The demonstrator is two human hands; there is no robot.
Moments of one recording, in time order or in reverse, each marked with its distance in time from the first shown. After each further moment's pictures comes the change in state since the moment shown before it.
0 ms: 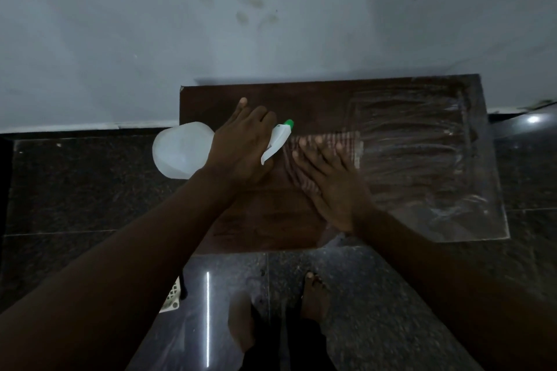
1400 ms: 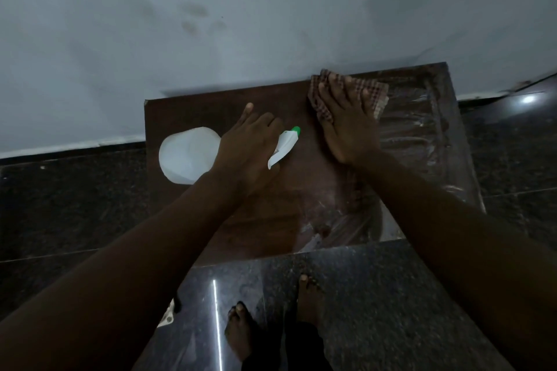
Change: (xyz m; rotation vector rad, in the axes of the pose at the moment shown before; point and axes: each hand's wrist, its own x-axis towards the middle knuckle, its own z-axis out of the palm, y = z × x) left_hand 0.037 0.054 0.016 -0.008 -0.032 0.075; right_hand 0.049 0.094 -0.040 0.124 0.097 0.384
